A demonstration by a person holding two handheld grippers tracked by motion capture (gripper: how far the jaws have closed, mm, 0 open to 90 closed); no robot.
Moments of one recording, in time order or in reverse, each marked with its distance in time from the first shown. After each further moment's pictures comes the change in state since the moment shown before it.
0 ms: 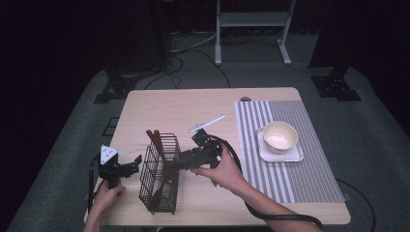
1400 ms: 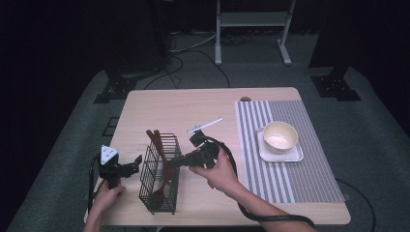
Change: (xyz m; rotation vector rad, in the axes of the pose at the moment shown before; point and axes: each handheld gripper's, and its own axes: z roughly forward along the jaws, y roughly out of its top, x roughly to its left) left arm -0.001 0.000 0.000 0.002 0.000 0.005; right arm -0.001 -0.003 0.010 -0.006 -0.051 0.067
